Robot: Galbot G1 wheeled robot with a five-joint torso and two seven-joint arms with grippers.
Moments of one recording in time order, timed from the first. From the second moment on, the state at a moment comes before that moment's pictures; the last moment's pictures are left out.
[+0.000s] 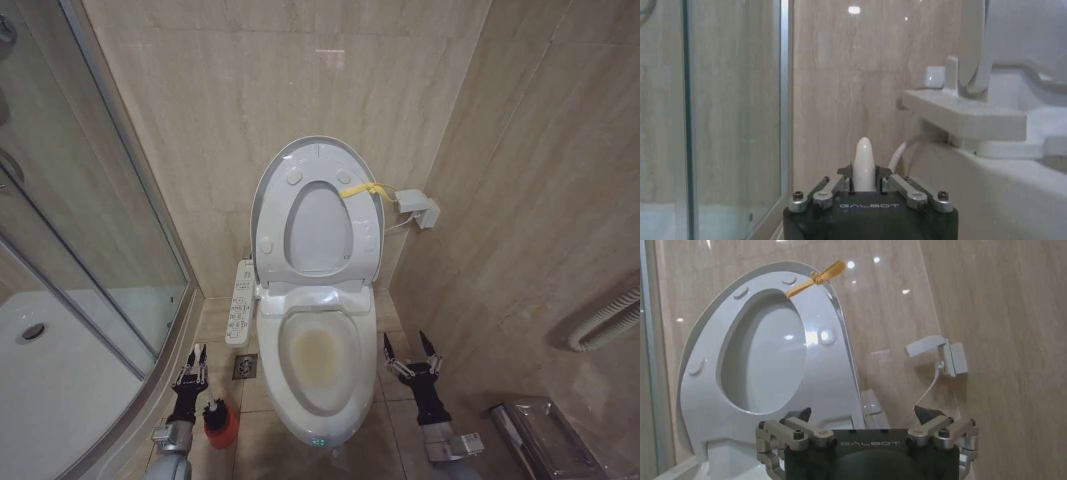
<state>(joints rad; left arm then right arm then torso) 1.14 -1.32 -0.50 -1.07 -0.32 -0.72 0.11 -1.47 1.43 0.56 1.67 0.41 0.59 -0.25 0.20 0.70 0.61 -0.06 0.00</state>
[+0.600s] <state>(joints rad) 1.15 -1.36 -0.51 -1.02 -0.27 -0.71 0.10 -1.46 1.43 0.56 1.67 0.41 0.59 -0.25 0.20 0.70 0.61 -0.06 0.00</state>
